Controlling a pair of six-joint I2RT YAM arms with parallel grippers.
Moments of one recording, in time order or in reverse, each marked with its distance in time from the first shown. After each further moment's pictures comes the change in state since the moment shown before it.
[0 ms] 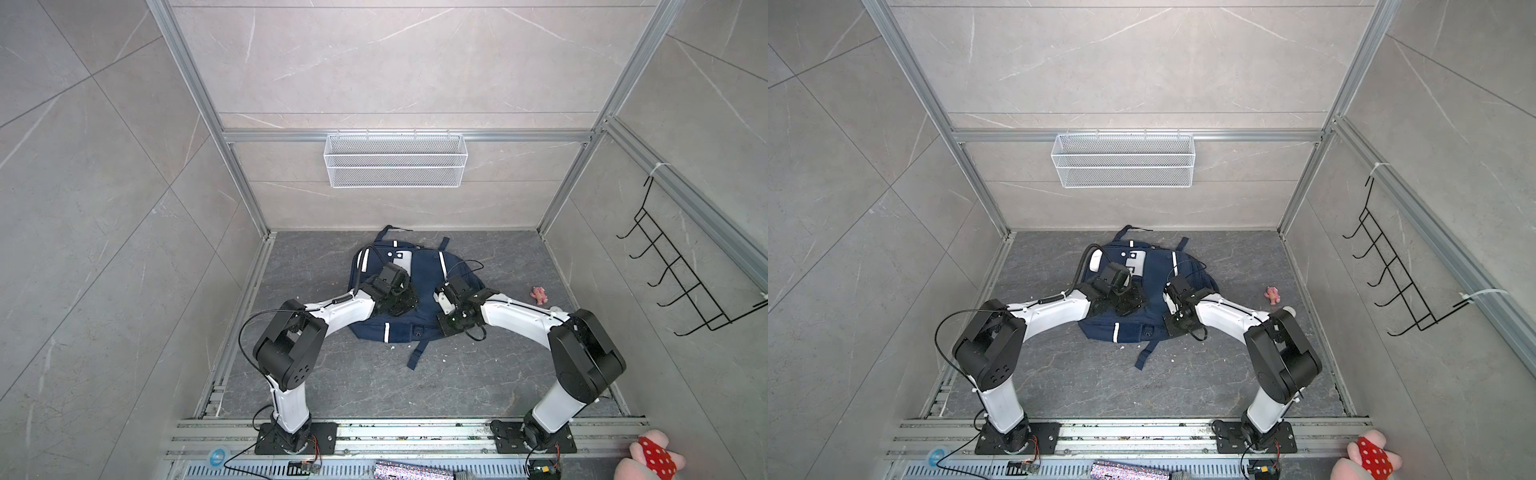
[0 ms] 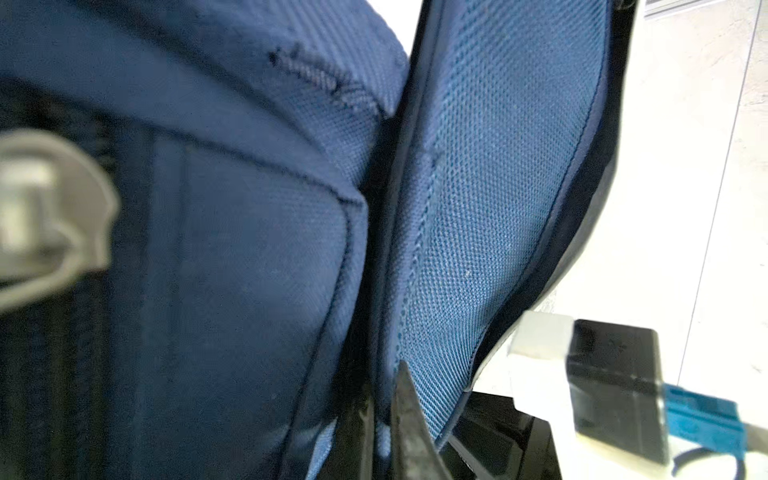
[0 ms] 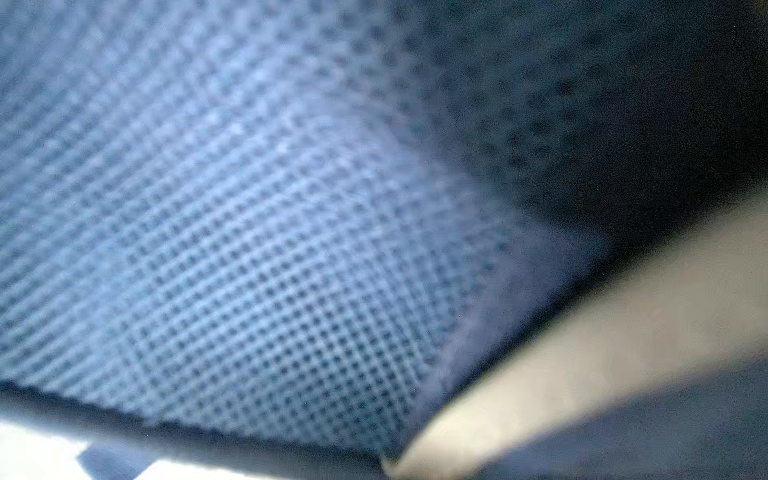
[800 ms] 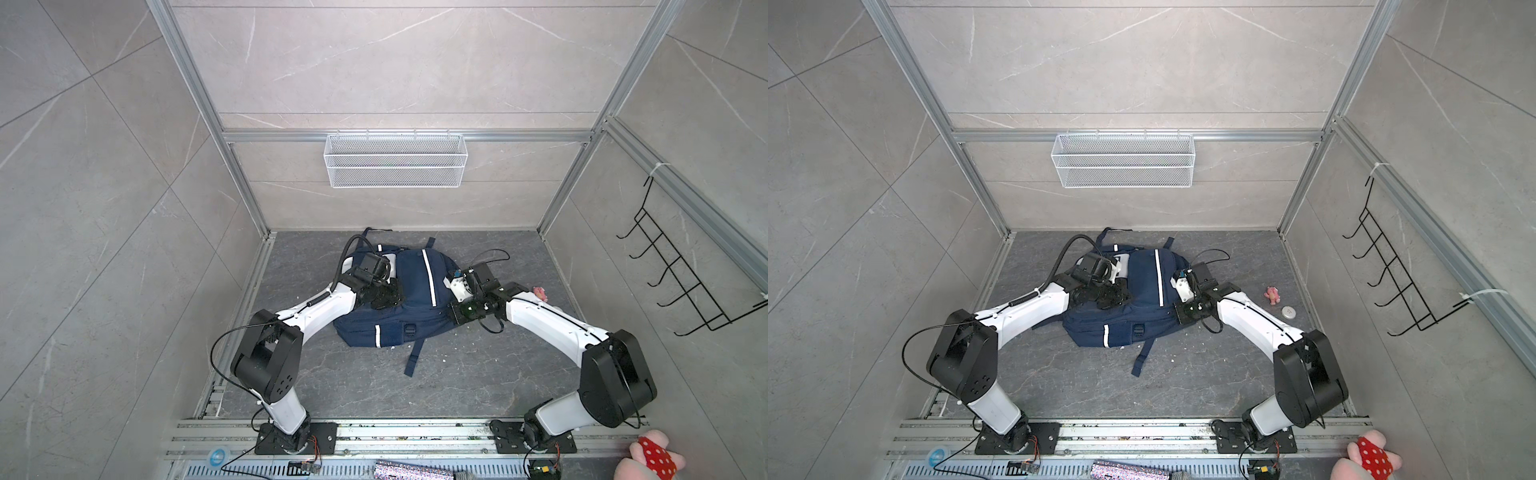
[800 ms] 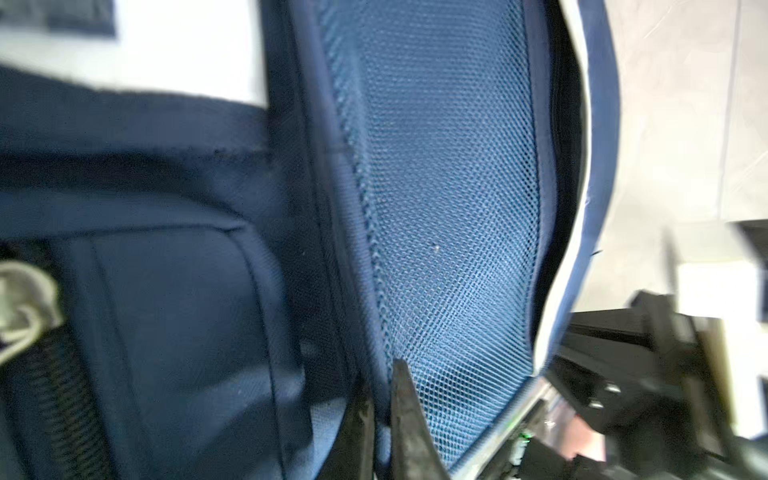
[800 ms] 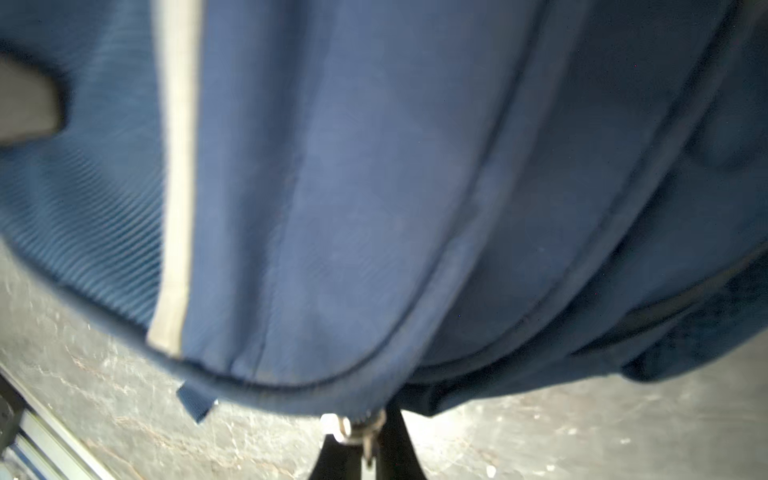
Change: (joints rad) left arm 0.125 -0.132 0.029 -0.268 0.062 0.377; right arm -0.106 -0.170 0.036 -0.056 -0.142 -0.119
